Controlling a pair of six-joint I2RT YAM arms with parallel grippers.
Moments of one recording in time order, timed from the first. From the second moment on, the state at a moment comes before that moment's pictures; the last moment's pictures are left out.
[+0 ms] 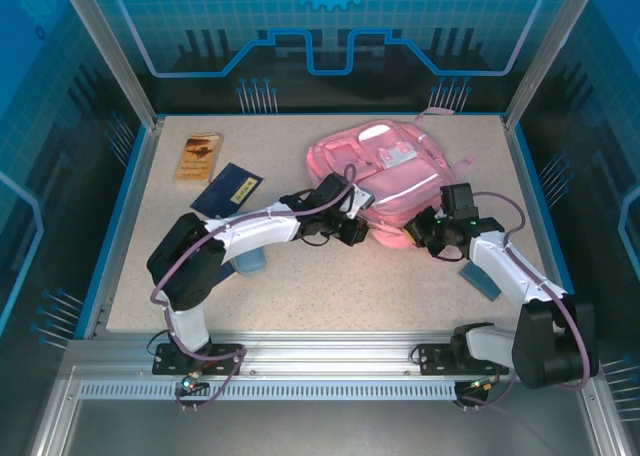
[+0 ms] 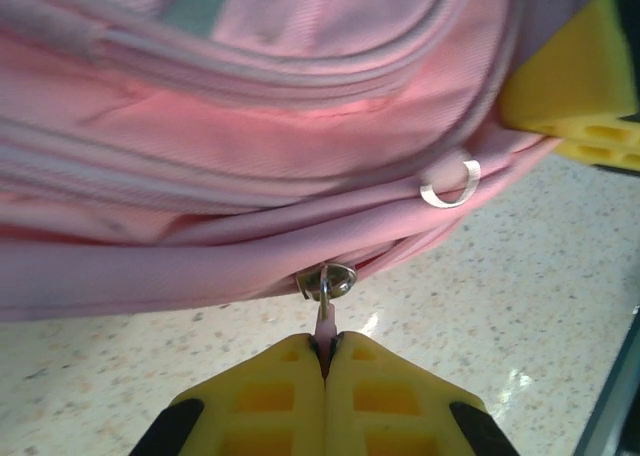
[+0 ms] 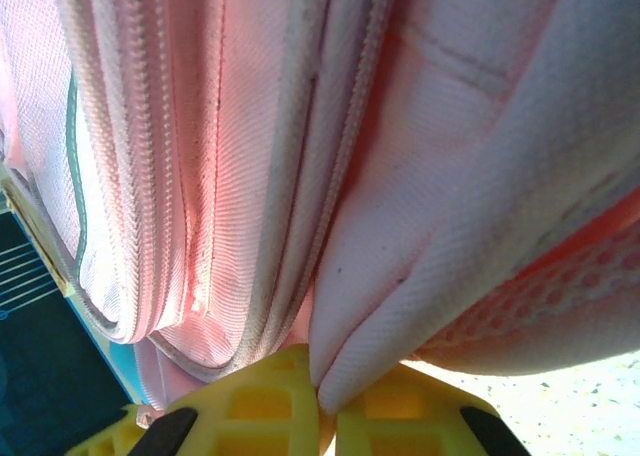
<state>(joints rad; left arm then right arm) -0.74 1.82 1.26 -0.31 0.31 -0.29 0.14 1.22 0.73 -0.50 -0.36 1.09</state>
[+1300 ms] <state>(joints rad) 0.02 1.31 0.72 -0.55 -0.01 -0.75 0.60 1.62 1.15 -0.49 -0.26 0.80</state>
